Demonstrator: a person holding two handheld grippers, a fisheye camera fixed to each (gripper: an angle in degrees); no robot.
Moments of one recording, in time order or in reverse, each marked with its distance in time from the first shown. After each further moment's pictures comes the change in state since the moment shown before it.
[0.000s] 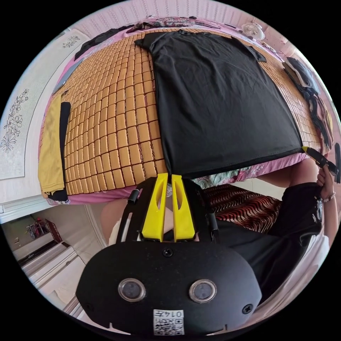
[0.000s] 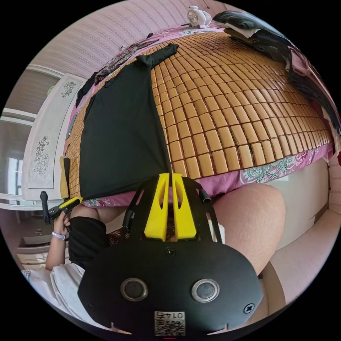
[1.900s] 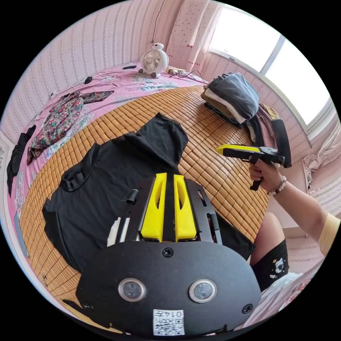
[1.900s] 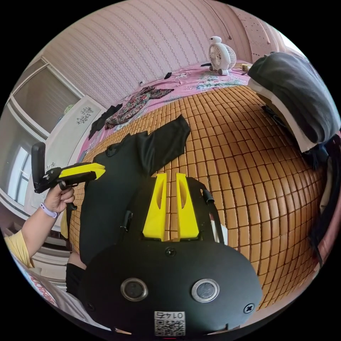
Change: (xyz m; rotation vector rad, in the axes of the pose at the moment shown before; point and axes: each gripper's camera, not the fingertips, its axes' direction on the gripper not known) left arm 0.242 -0.443 -0.042 0.355 0.314 0.520; right arm 0.000 -0.256 -0.008 0.269 -0.037 -0.186
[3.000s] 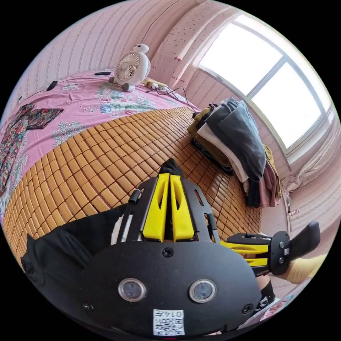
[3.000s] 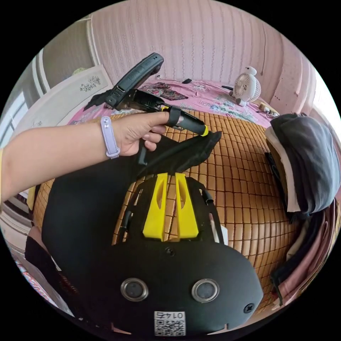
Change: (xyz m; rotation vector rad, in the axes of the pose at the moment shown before) left arm 0.001 -0.220 0.191 0.103 0.258 0.008; right arm -0.006 -0.013 -0.003 0.060 0.090 -0.230
